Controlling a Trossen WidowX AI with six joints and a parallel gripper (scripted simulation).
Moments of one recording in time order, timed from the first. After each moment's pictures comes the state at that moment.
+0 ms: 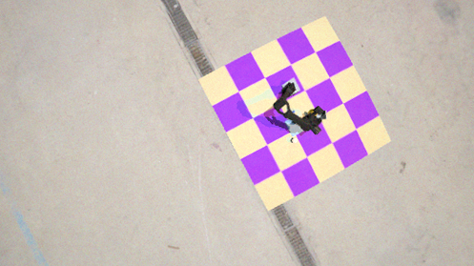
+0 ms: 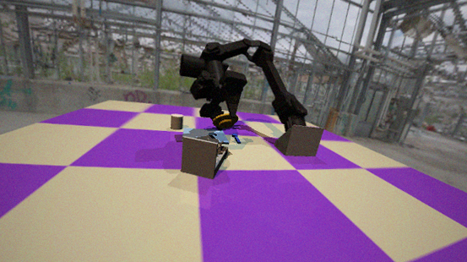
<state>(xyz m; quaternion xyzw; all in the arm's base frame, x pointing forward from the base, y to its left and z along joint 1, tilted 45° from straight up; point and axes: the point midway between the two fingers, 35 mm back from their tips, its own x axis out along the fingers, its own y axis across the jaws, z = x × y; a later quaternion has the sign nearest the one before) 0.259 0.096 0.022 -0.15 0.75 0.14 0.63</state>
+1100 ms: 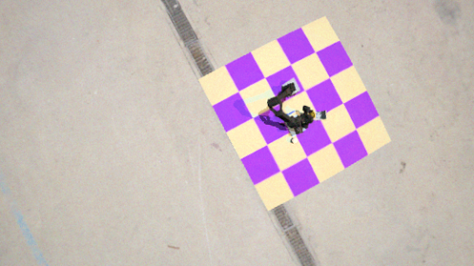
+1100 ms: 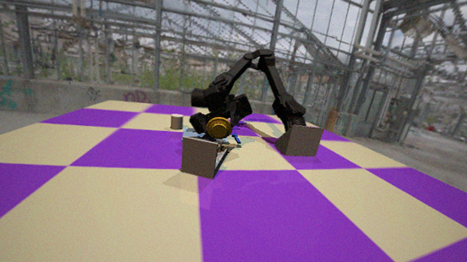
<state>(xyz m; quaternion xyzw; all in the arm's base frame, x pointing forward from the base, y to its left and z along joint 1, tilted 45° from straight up) 0.269 0.069 0.004 -0.22 0.48 0.48 0.70</state>
